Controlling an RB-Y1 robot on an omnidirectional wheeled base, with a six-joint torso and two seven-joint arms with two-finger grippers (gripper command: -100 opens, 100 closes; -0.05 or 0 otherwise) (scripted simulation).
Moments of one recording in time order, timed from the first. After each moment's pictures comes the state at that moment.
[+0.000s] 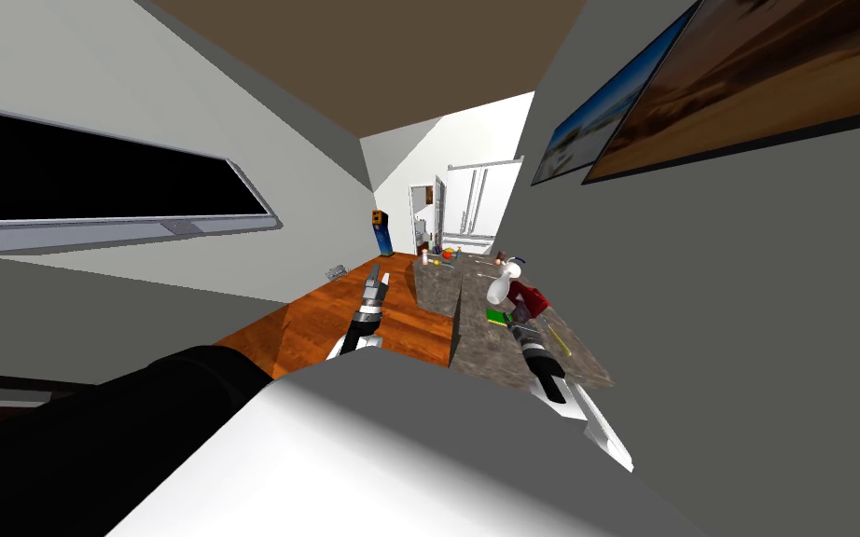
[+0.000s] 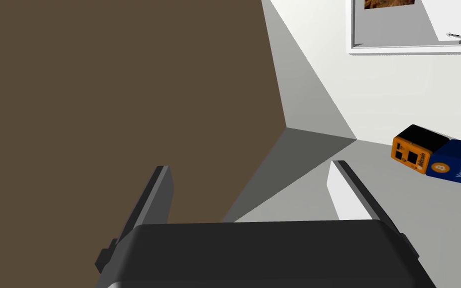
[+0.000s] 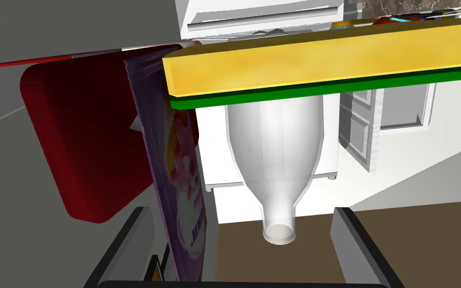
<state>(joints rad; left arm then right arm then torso) 0.52 0.02 0.00 -2.23 -0.07 -0.48 0.02 0.26 -0.29 -0.14 -1.58 0.59 -0.21 0.59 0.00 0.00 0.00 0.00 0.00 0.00</state>
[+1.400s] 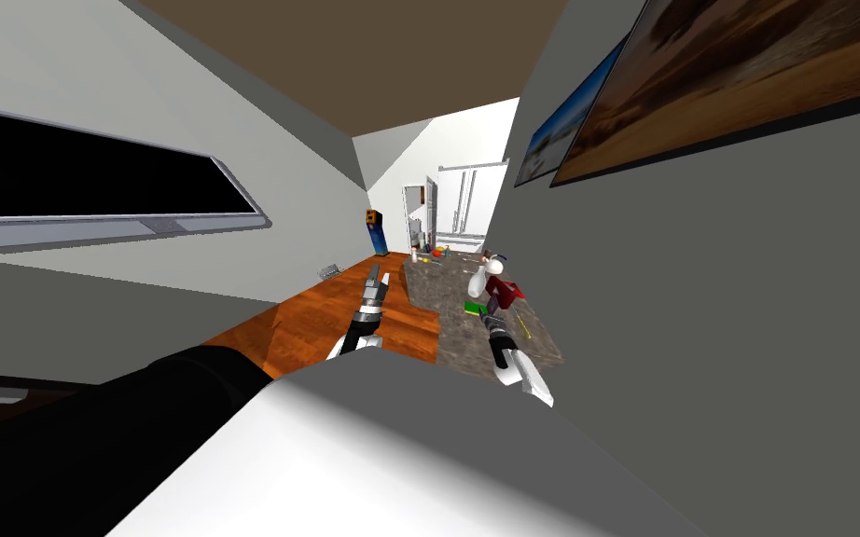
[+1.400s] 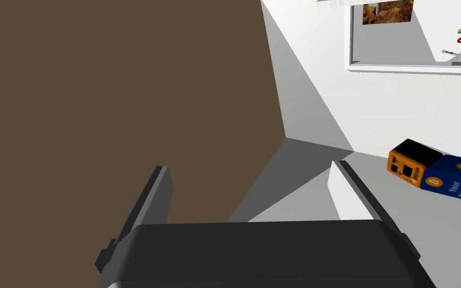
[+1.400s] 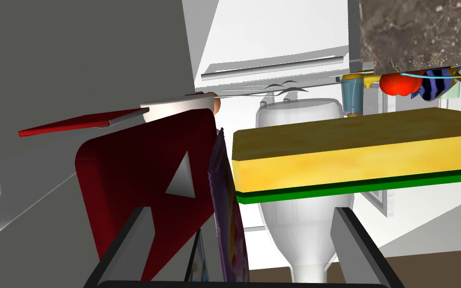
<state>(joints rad) 0.52 0.02 0.00 -2.23 -0.07 -0.48 0.02 0.13 -0.17 0.06 -1.51 1.00 0.05 0.28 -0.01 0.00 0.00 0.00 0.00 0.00</state>
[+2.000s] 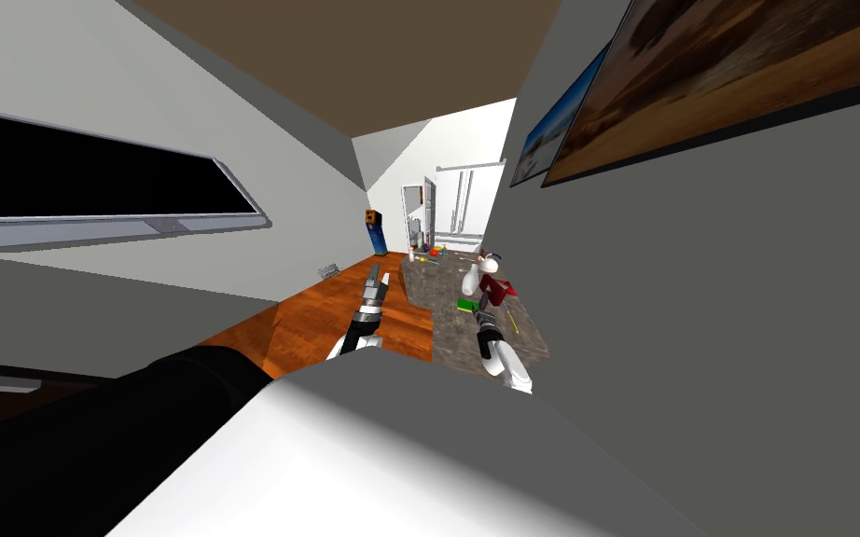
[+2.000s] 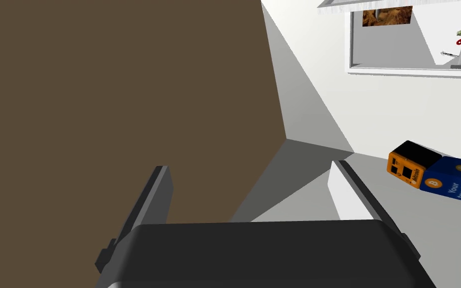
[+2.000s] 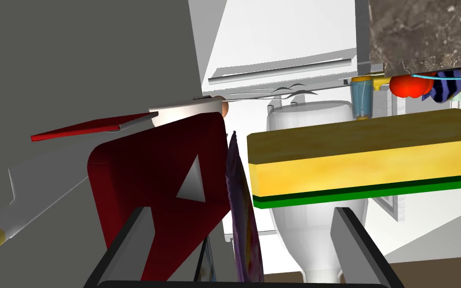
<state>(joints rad) 0.52 0.02 0.00 -2.23 -0.07 -0.48 0.02 0.07 -0.13 0.16 -1.48 1.15 0.19 0.14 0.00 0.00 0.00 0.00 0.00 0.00</state>
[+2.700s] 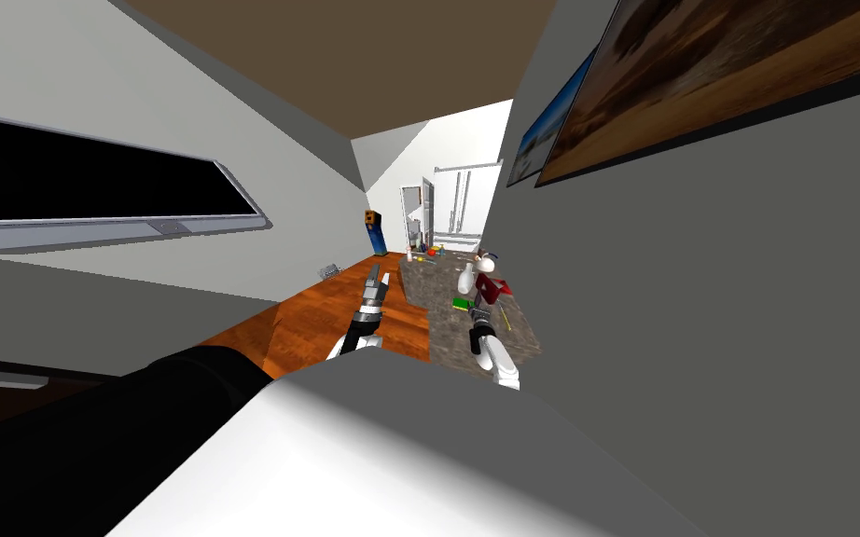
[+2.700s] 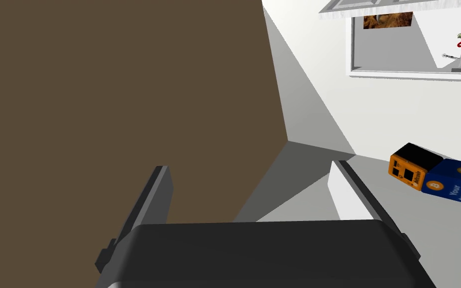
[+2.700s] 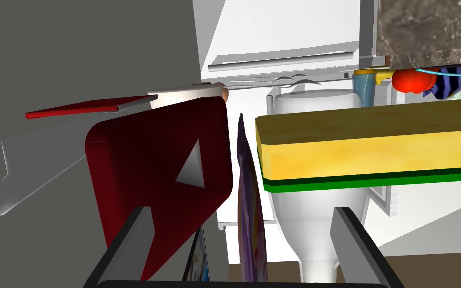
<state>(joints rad) 0.52 0.02 0.00 -2.23 -0.07 -0.48 0.02 0.02 -0.10 0.22 -1.46 1.33 0.27 0.03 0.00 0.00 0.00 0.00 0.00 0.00</state>
